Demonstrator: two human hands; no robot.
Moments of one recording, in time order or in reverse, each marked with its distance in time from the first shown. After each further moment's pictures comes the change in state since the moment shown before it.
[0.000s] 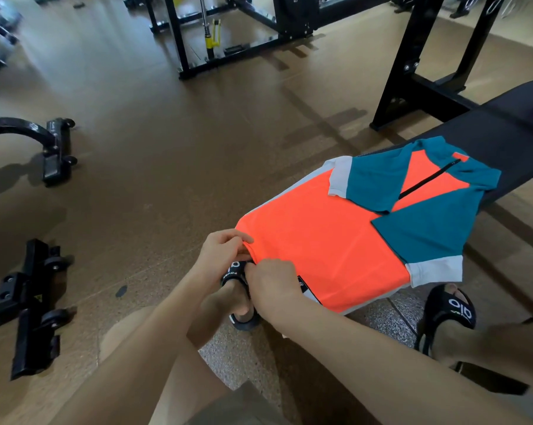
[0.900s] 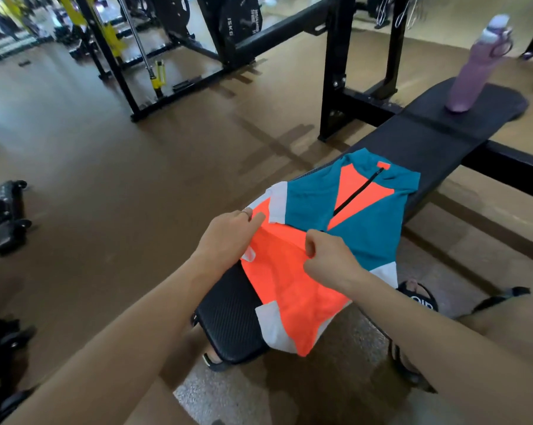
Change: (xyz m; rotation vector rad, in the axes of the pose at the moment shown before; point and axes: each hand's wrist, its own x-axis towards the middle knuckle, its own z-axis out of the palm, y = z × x) left_hand 0.037 0.120 0.132 1.671 -0.188 0.902; right_hand -0.051 0.218 -0.037 0.706 0.253 0.416
